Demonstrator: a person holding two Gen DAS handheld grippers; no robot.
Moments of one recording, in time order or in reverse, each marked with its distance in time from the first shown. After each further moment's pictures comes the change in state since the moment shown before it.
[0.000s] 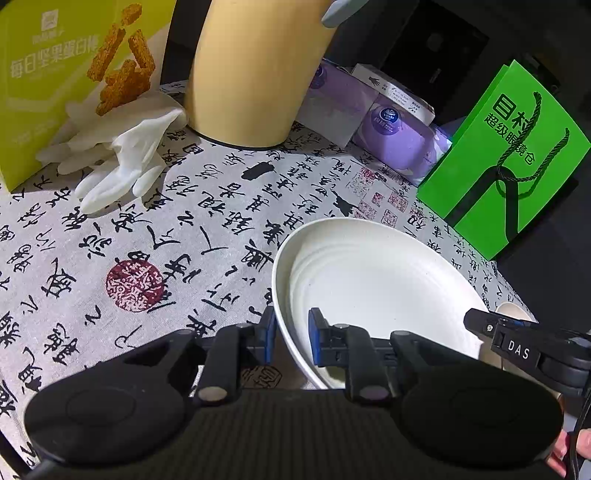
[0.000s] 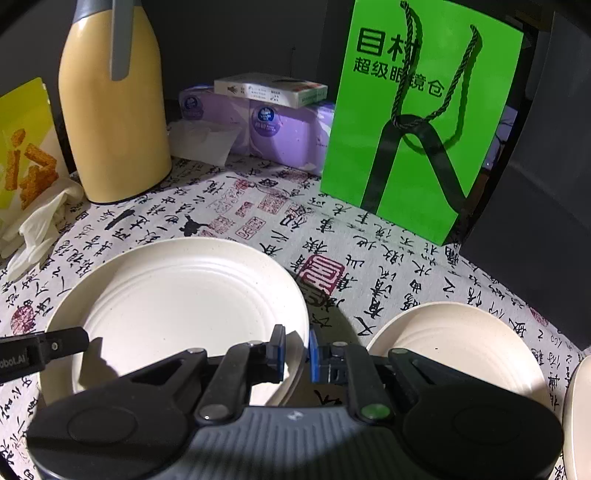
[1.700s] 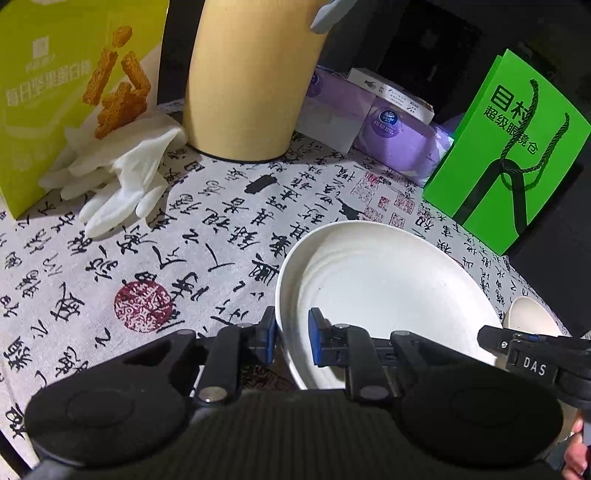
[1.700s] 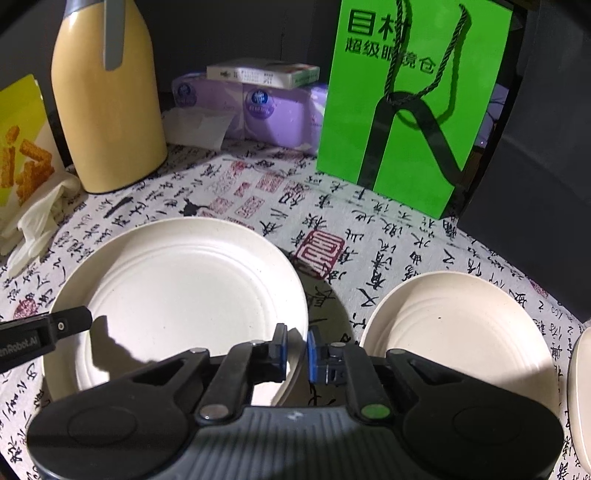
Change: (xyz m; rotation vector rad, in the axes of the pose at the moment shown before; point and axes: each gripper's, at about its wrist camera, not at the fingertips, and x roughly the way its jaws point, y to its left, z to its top) left arm 0.000 -0.004 0.000 0.072 -0.042 0.045; right arm -0.004 0.003 -0.010 0.047 0.049 -0.007
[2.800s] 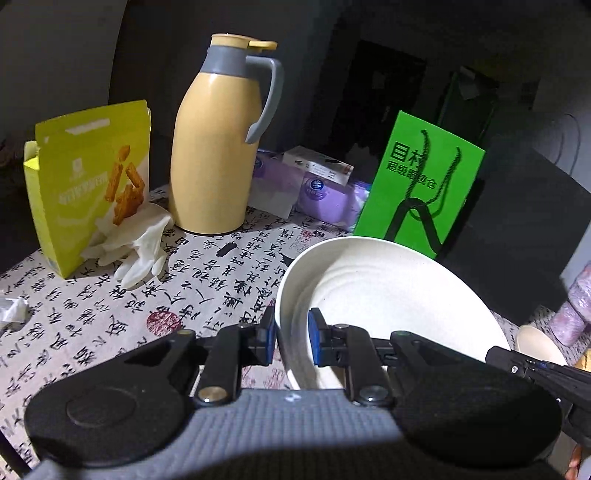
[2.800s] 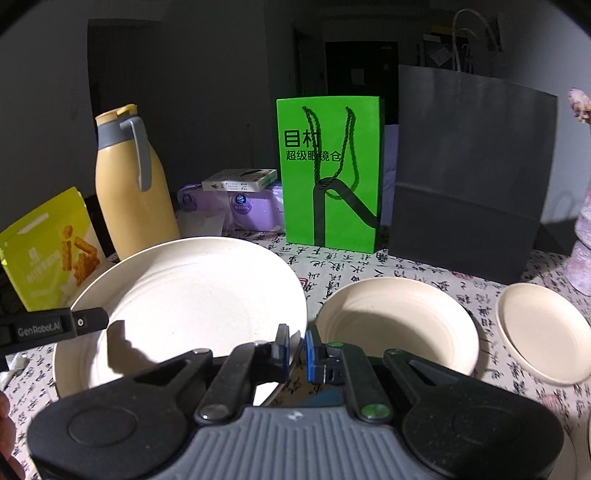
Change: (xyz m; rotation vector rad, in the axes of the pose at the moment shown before) left arm -0.143 -0.034 -0.030 0.130 -0.192 -0.073; right arm -0.157 -0.025 -0.085 0.191 -0.294 0.006
